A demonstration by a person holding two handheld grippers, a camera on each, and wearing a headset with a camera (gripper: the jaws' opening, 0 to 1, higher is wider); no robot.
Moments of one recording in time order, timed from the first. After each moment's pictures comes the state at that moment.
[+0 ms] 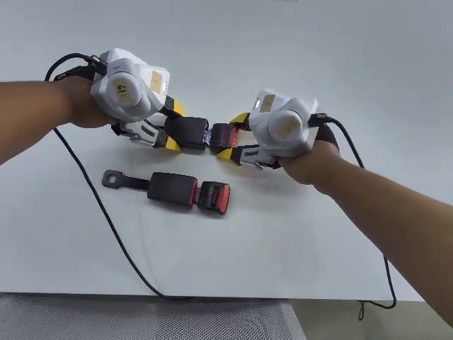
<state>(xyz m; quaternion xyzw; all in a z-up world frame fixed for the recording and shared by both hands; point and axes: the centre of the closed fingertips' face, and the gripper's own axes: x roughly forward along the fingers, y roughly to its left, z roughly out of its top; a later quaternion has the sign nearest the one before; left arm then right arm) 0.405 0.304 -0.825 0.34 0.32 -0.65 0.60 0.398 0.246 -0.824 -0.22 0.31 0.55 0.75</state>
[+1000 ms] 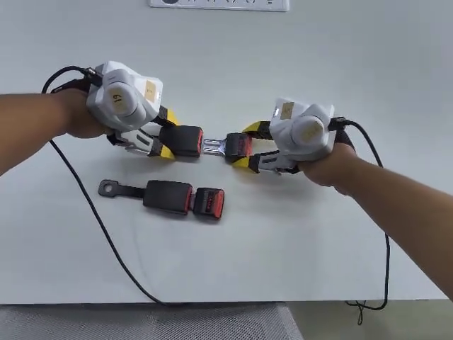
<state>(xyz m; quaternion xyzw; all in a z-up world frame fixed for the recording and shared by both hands) 0.404 0.304 -0.825 0.34 0.33 -0.64 0.61 0.398 0.202 -0.827 -0.22 0.32 0.56 0.74</state>
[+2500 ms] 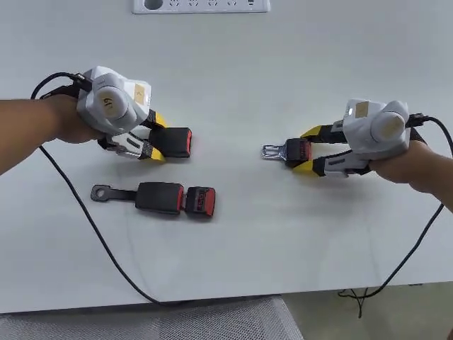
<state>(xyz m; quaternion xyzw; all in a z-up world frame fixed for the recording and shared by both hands) 0.402 0.303 -0.825 0.35 0.34 -0.63 0.60 0.380 0.085 -0.825 -0.21 0.35 0.53 0.74</state>
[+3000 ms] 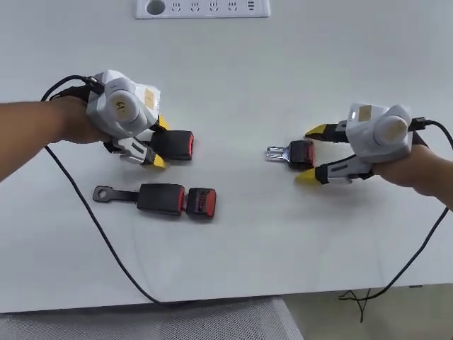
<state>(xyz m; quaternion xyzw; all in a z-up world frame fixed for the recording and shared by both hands) 0.392 0.301 -0.820 0.35 0.36 -0.63 0.60 0.367 0.082 -0.822 -0.21 0.35 0.52 0.75</state>
